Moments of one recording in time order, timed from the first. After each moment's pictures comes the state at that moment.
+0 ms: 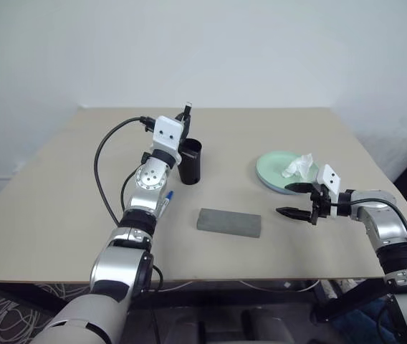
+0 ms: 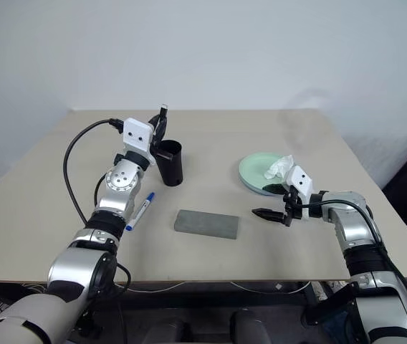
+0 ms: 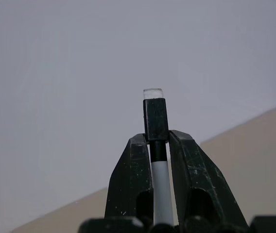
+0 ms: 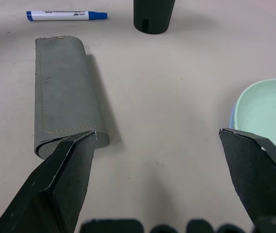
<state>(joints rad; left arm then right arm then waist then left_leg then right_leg) -0.90 0.23 0.02 1.04 0.03 -0.55 -0.21 -0.50 -0.61 0.07 0.42 0.22 0.15 1.20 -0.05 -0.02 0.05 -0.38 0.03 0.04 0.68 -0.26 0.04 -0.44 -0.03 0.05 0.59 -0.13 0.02</state>
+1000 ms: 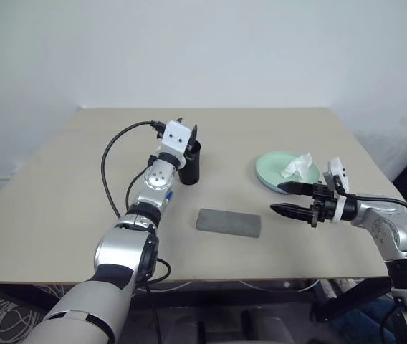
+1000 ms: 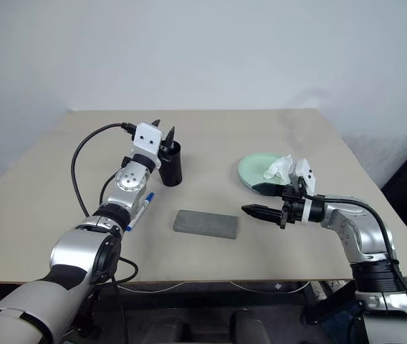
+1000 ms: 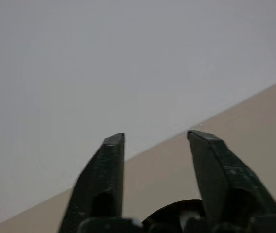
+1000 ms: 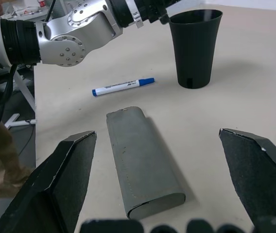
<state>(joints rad) -1.01 0.22 0.02 1.29 0.15 -0.64 -0.09 -0.38 -0.61 -0.03 0.05 0.51 0.54 1.16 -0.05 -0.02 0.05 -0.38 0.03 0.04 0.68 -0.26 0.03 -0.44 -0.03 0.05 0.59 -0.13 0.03</state>
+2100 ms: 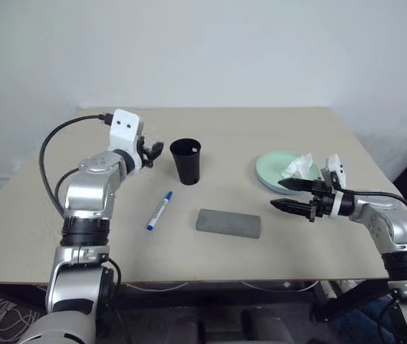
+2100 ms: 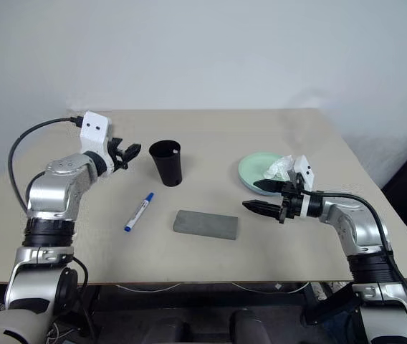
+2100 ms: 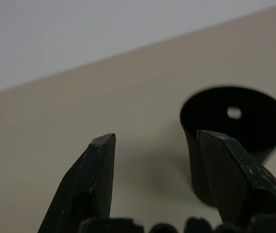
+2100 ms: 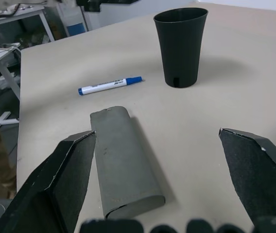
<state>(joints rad) -0.62 0.49 0.09 0.07 -0.17 0.83 -0.42 -0.46 -0.61 0.01 0.17 0.47 0.47 1.17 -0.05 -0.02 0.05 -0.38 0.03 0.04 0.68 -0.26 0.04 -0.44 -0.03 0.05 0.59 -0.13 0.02</state>
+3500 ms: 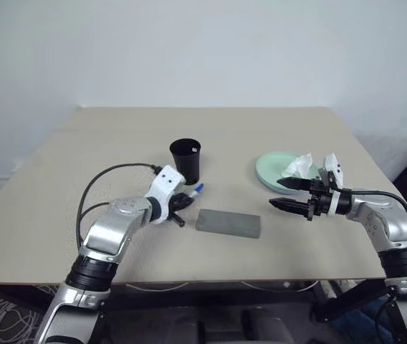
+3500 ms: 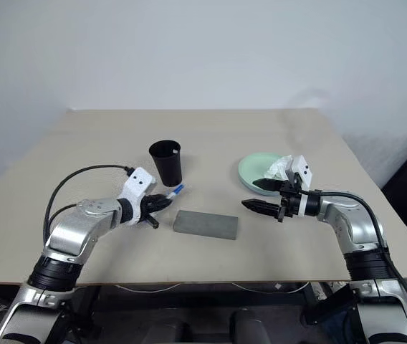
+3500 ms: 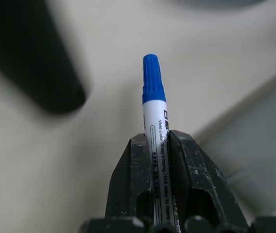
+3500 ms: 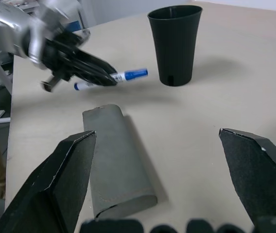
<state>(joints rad) -0.42 0.51 -0.17 -0.11 -0.20 0.68 -0.68 -0.46 -0.60 0.02 0.21 0.46 0.43 1.17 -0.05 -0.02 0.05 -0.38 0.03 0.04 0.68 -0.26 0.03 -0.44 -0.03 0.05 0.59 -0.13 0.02</state>
